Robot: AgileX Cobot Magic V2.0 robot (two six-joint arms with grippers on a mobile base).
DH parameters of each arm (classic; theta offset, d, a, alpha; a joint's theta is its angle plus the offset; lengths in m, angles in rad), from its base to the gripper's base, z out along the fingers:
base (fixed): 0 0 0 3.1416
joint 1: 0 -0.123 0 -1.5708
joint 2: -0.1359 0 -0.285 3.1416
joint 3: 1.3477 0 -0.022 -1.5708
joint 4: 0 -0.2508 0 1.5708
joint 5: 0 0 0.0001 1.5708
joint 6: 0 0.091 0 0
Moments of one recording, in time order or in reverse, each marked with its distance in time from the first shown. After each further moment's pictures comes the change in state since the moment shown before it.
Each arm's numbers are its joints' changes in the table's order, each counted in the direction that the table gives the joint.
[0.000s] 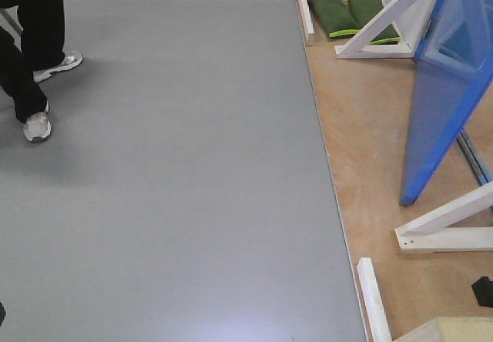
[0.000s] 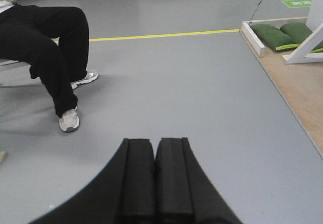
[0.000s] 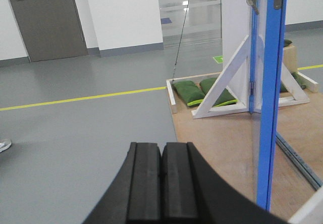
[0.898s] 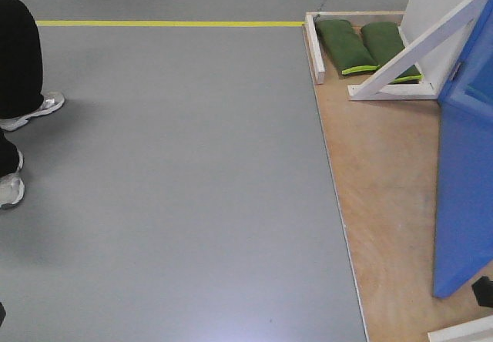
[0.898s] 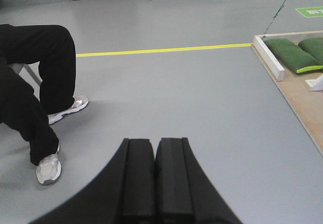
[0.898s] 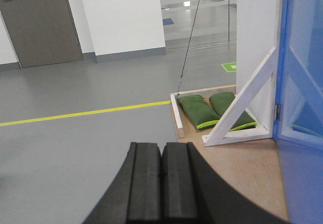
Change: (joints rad) left arm 0.000 0.000 0.000 0.000 0.000 0.000; right arm 0.000 0.000 0.000 0.000 0.000 0.000
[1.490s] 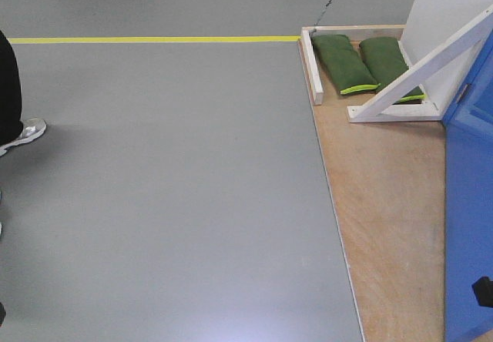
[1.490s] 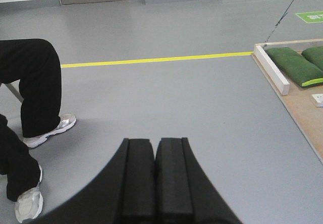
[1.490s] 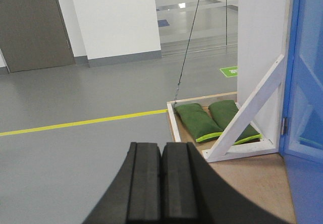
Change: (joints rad) left arm 0.000 0.000 0.000 0.000 0.000 0.000; right arm 0.000 0.000 0.000 0.000 0.000 0.000
